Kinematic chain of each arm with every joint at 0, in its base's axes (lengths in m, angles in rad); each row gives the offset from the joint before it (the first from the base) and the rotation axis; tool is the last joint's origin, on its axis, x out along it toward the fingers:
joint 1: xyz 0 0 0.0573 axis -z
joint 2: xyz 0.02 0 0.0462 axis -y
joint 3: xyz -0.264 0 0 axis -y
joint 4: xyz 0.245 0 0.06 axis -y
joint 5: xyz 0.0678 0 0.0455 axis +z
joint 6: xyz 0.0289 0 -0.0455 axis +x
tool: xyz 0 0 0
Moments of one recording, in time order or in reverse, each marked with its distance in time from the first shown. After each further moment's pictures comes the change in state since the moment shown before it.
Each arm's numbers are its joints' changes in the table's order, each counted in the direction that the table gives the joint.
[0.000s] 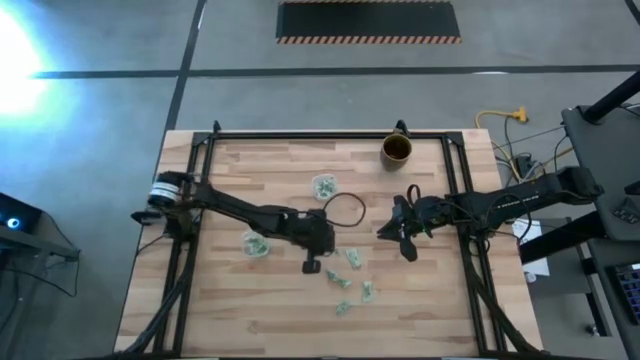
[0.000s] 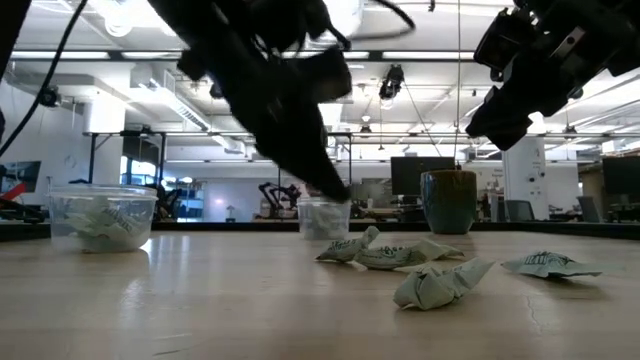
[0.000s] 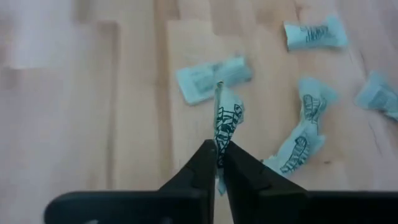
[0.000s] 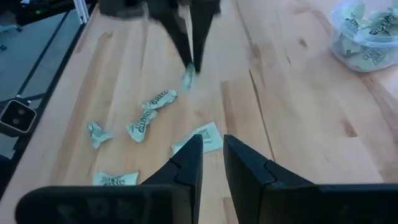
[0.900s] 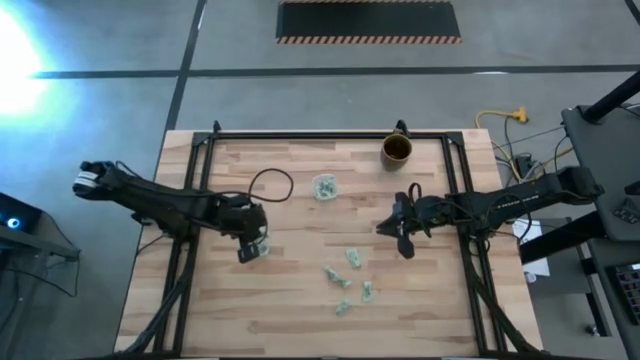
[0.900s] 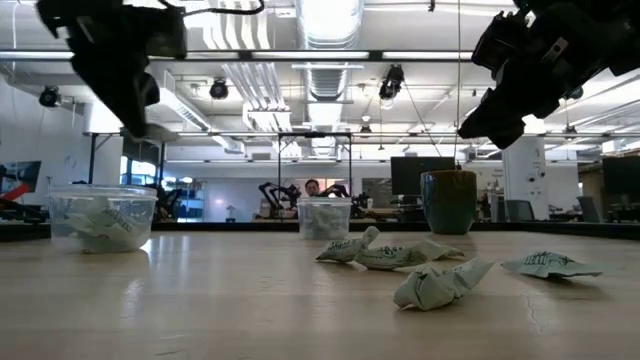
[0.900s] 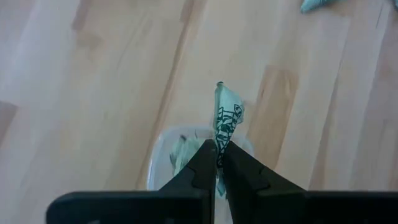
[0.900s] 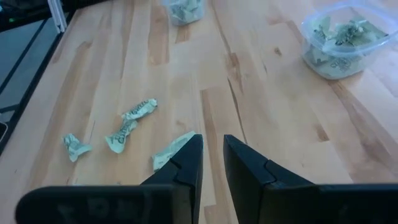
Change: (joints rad) left arm 0.090 0.695 -0.245 -0.750 0.154 -0.447; right arm 0.001 0.000 -0.003 0.010 -0.083 -0.004
